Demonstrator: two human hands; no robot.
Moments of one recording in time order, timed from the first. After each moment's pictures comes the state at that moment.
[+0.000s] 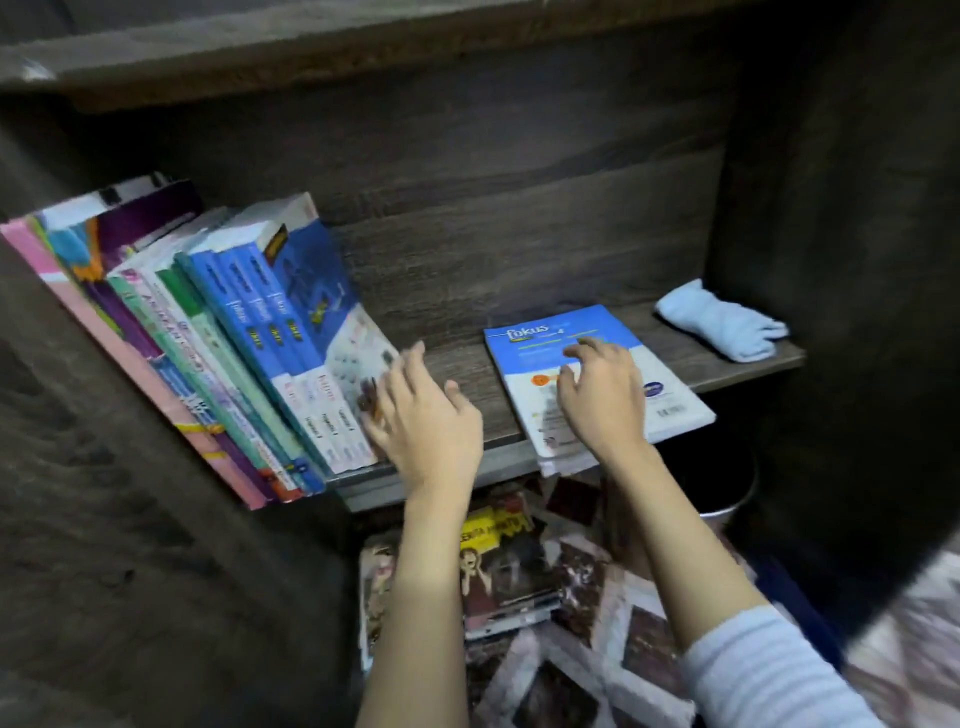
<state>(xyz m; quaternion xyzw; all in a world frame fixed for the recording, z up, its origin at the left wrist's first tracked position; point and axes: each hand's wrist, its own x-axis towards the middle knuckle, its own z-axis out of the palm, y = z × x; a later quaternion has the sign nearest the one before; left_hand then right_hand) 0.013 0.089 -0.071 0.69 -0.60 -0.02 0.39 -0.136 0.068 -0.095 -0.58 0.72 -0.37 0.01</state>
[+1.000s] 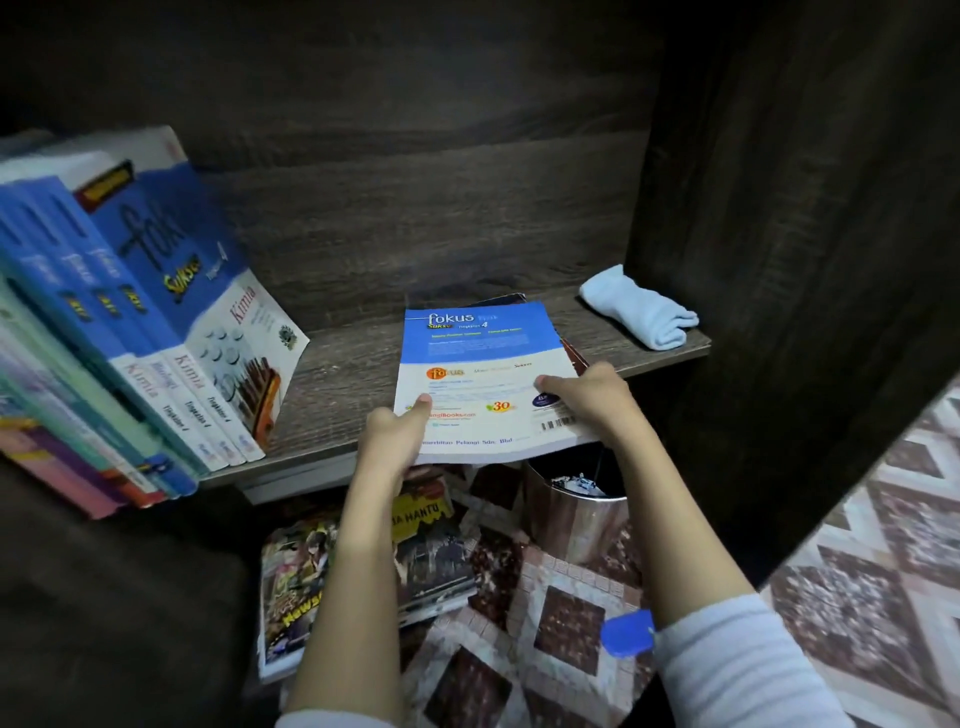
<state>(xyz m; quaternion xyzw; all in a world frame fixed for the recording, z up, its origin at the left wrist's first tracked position) -0.021 0.042 -0.131 0.65 -0.47 -0.47 0.36 -0.221 0.070 -0.108 -0.38 0.78 -0.37 0.34</state>
